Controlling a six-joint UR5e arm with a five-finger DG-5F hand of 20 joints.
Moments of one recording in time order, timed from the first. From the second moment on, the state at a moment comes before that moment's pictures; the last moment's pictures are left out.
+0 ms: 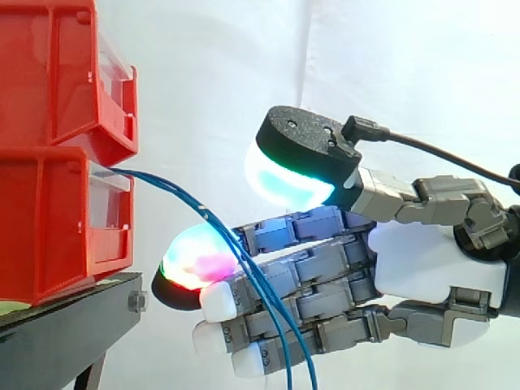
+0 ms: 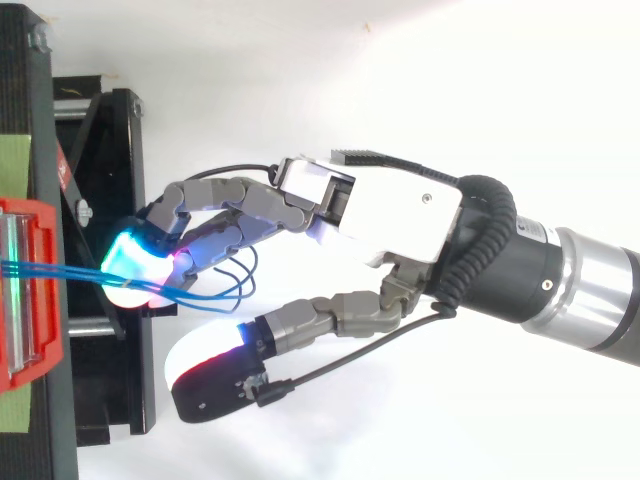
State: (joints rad) arm 0.22 -2.34 -1.28 -2.48 -1.04 -0.24
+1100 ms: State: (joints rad) arm 0.22 -2.34 -1.21 -2.51 -1.04 -0.25
